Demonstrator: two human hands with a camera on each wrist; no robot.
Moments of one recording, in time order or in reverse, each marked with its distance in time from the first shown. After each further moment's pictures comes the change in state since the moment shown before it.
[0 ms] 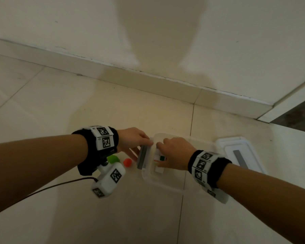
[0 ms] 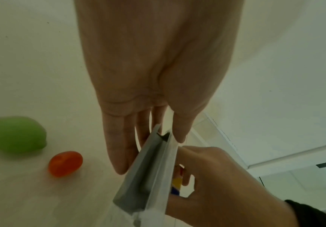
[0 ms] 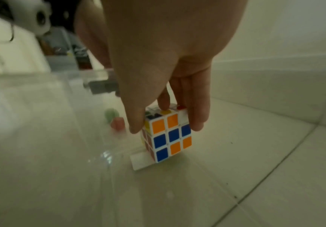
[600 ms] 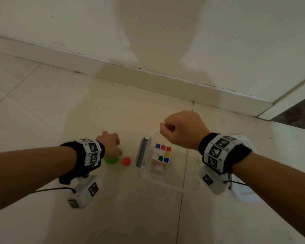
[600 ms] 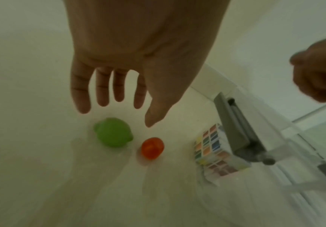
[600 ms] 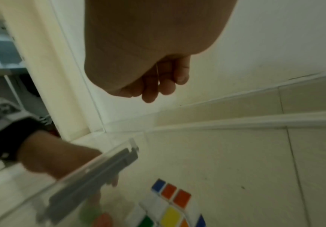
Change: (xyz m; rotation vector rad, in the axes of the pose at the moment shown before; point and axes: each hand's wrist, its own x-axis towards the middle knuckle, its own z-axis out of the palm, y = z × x) left_hand 0.022 -0.066 -0.025 0.612 0.309 -0.210; right_hand -0.008 0.031 -0.046 0.280 0.571 0.032
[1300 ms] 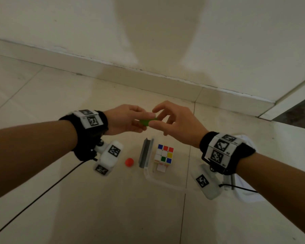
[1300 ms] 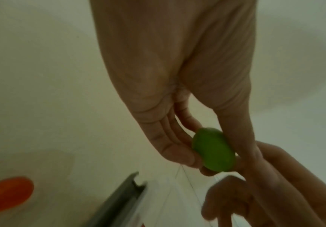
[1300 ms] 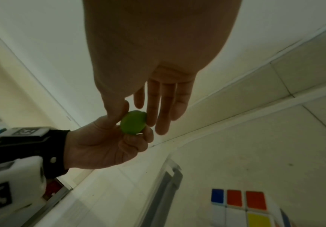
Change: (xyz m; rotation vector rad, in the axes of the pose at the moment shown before) left_hand -0.028 0.047 -0.072 -1.033 -0.274 0.399; right_hand 0.011 -0.016 -0.010 0.655 -0.050 0.225
